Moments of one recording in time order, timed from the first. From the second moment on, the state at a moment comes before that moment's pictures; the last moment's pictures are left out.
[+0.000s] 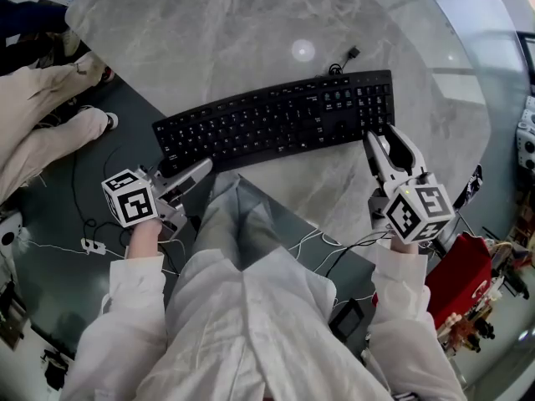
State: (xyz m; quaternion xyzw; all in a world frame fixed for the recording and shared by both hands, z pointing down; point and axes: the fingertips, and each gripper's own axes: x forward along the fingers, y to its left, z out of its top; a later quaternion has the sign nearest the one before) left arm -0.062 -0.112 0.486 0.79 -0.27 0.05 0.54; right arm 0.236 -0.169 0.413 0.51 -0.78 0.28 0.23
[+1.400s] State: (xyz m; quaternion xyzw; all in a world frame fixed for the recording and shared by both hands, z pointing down) left arm -0.060 -0.112 0.490 0.79 -0.24 0.04 0.56; right arm 0.252 -0.197 0.444 0.43 -0.80 0.37 0.19
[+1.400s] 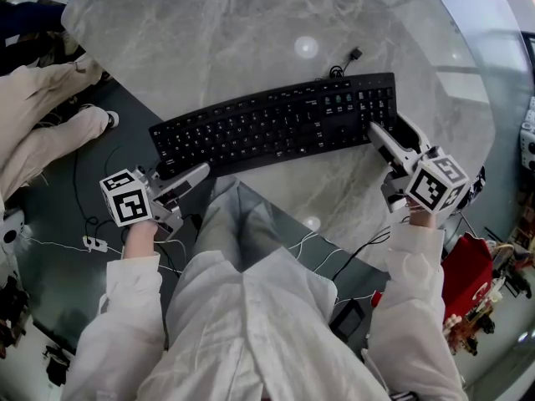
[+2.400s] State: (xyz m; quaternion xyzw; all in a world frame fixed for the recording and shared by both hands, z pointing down) left arm -0.055 -0.112 0.481 0.80 -0.23 0.03 0.55; right arm 0.252 -0.200 0.446 0.43 -0.80 0.38 0.17
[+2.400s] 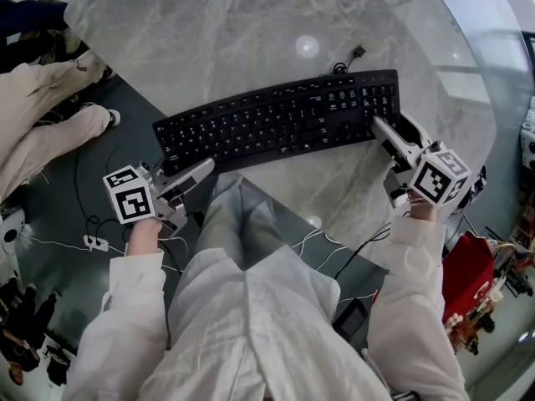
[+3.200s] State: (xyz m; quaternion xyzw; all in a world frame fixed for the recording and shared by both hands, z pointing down) left arm -0.053 -0.111 0.475 0.79 -0.22 0.02 0.57; right arm 0.253 -0.195 0.446 0.43 -0.80 0.38 0.16
